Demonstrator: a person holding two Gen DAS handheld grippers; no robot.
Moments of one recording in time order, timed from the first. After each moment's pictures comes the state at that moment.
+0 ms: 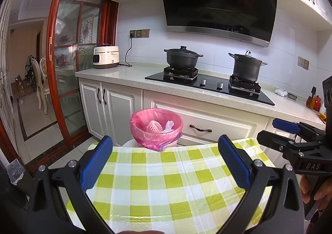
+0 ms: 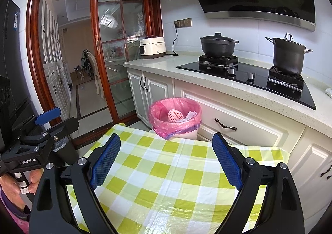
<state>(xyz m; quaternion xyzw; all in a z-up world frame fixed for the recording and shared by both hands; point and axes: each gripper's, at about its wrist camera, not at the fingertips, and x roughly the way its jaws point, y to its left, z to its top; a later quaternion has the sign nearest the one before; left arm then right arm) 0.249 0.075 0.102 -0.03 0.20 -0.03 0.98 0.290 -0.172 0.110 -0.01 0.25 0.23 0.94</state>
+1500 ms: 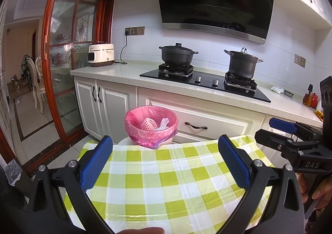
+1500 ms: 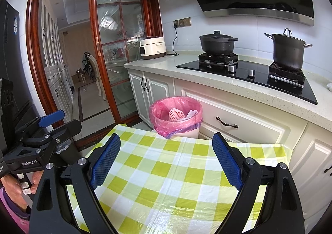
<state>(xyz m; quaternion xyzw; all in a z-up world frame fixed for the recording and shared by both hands) 0.253 0.067 0.098 -0.03 0.21 -0.05 0.98 0.287 -0.177 0.102 0.00 0.25 0.23 0.94</state>
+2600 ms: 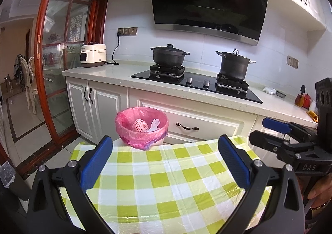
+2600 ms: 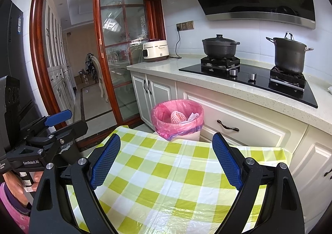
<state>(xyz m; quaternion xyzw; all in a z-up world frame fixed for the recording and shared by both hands) 0.256 0.060 0.096 -0.03 0.20 -0.08 0.98 0.287 -0.188 0.108 0.00 0.24 0.24 0.94</state>
